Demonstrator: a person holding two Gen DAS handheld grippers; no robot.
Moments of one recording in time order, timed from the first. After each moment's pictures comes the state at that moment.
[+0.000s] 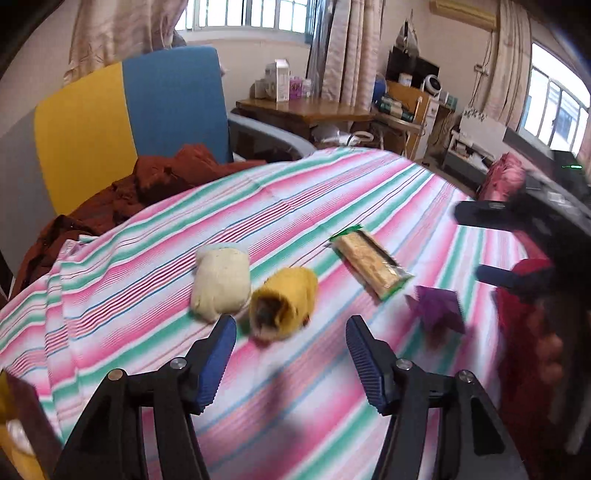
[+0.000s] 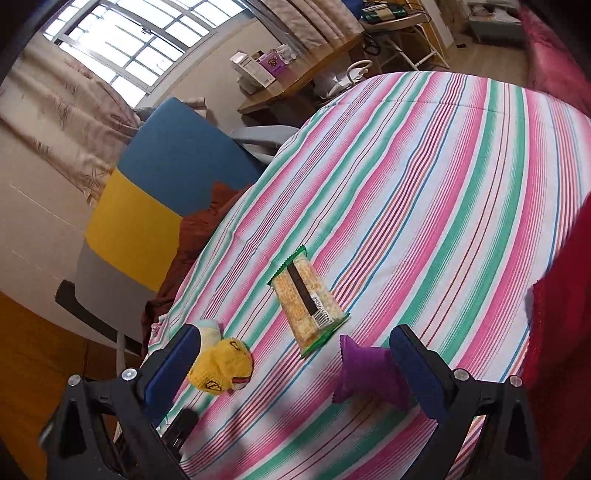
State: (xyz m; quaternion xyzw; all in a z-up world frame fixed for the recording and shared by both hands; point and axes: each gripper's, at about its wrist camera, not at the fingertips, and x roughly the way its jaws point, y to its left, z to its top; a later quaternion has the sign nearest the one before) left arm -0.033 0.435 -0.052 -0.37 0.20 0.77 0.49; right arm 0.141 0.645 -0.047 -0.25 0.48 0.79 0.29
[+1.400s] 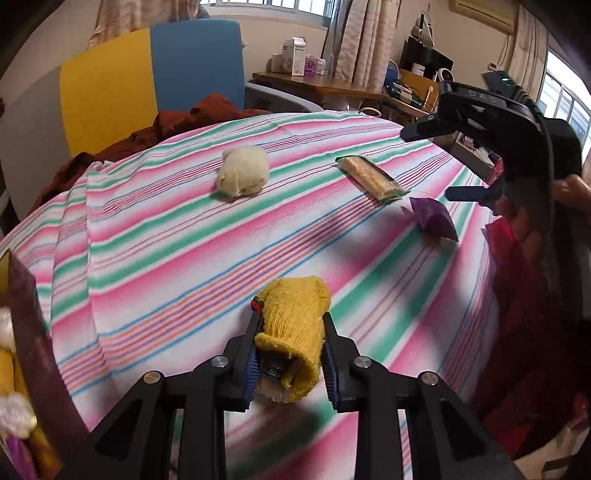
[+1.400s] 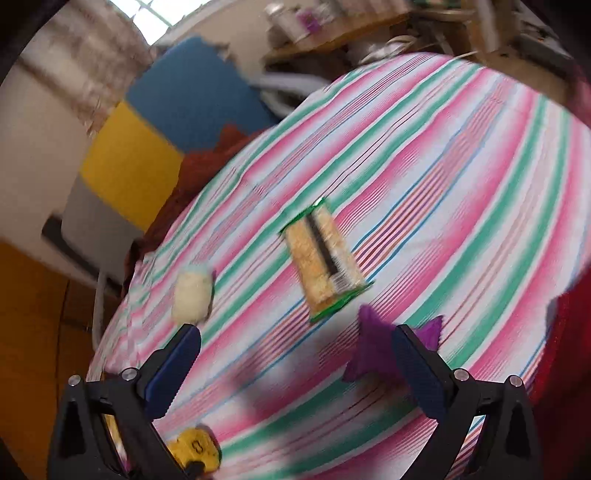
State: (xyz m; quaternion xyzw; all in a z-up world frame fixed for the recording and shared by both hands) left arm 0.017 0.329 -0.086 -0.41 0.18 0.76 0.47; right arm 0.101 0.631 -0.061 -0.37 0.42 0.80 0.23
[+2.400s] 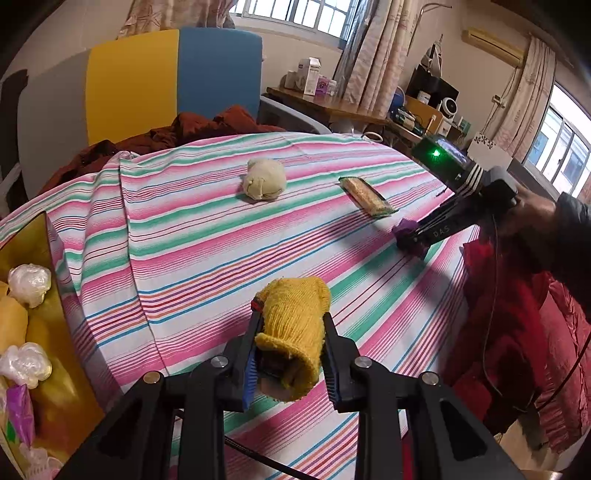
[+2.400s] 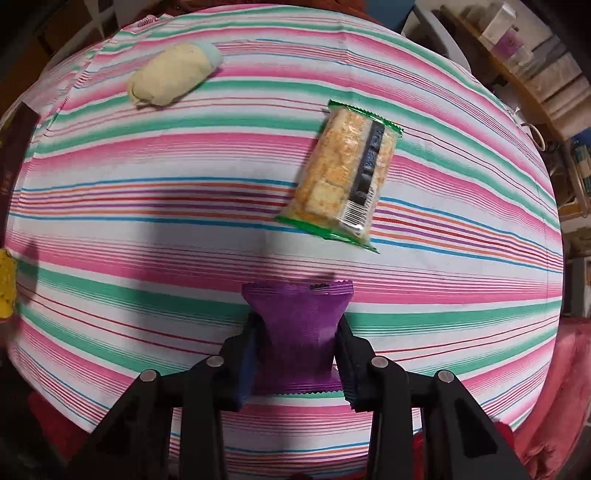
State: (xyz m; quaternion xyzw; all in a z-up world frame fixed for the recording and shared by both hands) left arm 0.020 0.276 -0.062 -0.41 0.12 0.77 0.47; right arm 0.058 0.613 -0.104 -0.66 0.05 0.74 0.12
